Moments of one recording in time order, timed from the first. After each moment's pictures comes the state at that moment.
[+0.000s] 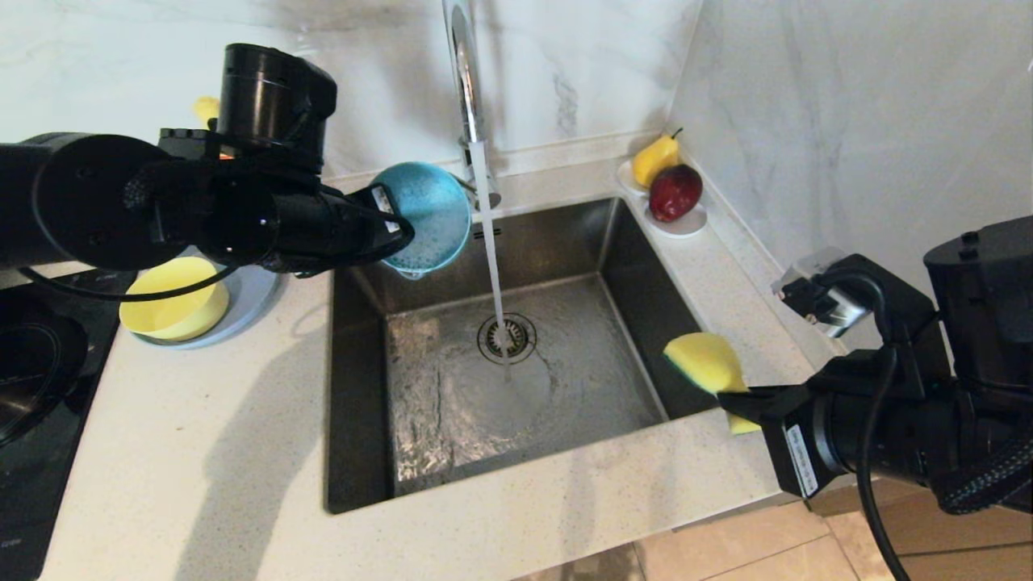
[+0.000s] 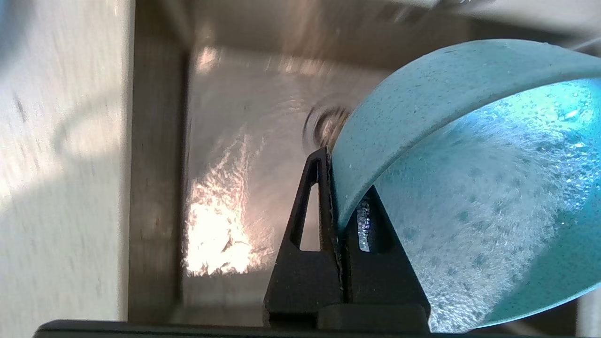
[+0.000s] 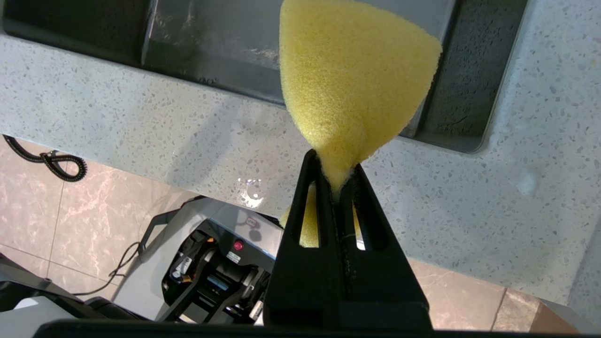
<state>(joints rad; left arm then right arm) -0.43 1.77 -1.54 0.15 0.36 -0.51 0.77 1.38 -0.97 0.09 -0.25 0.08</state>
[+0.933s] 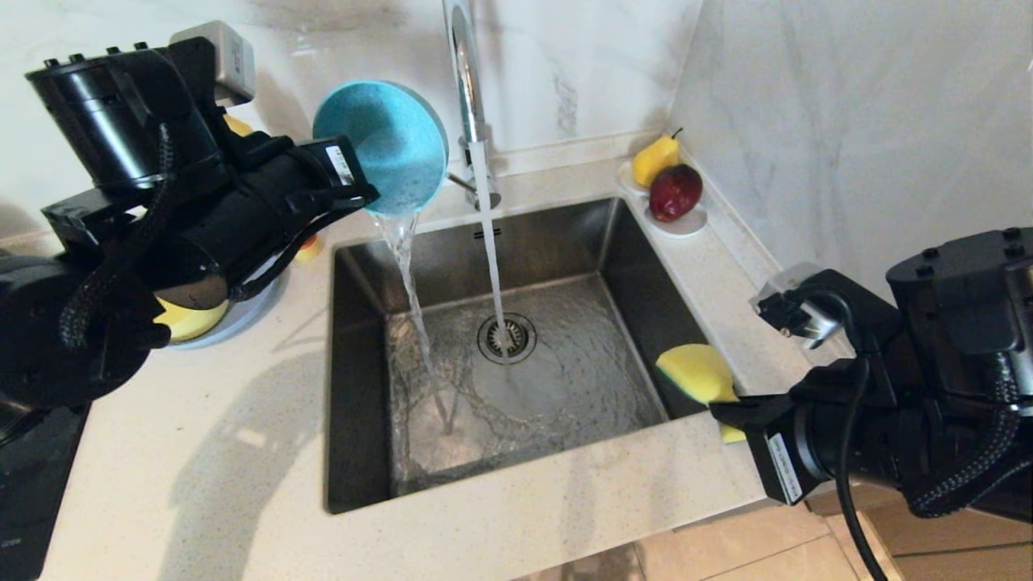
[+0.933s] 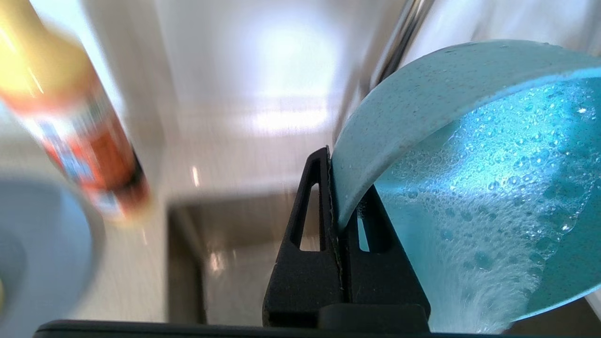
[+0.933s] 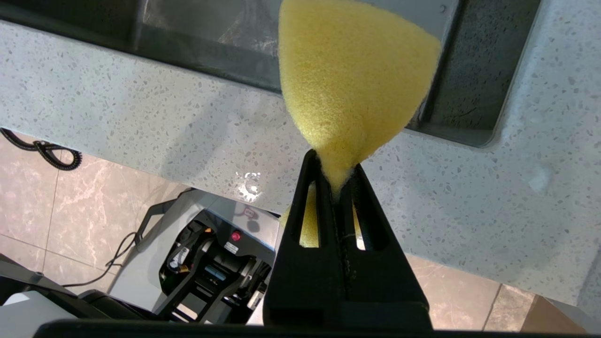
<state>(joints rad) -0.41 1.64 -1.11 -0.74 0.34 -0.06 0.77 1.41 -0.96 0.09 -0.25 0.08</state>
